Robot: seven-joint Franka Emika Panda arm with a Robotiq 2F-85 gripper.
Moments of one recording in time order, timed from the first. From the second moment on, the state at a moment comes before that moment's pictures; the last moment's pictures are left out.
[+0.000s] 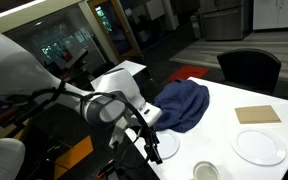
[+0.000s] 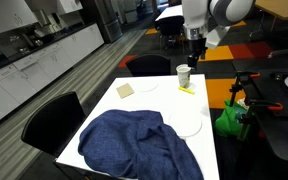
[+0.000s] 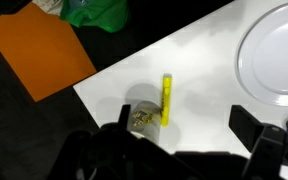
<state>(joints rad) -0.17 0.00 -0.02 -2.68 -0.43 2.63 0.68</state>
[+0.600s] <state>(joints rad) -0.13 0.11 -0.09 -2.67 -0.49 2.69 0.74</state>
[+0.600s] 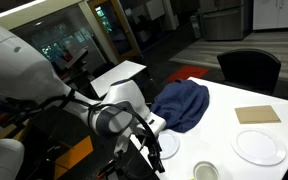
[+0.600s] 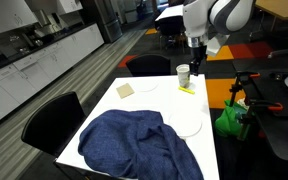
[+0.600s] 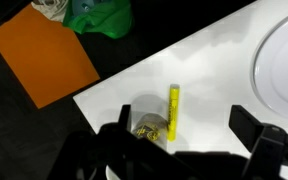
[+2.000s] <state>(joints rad) 0.12 0.42 -0.35 -2.60 -0.67 3.03 0.93</state>
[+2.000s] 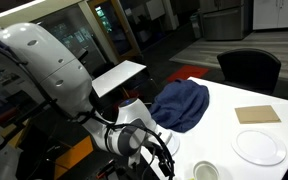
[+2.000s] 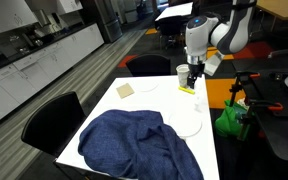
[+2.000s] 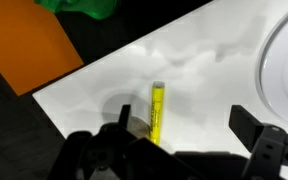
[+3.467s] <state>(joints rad) 0.07 0.77 -0.29 -2.40 -0.24 3.20 0.77</state>
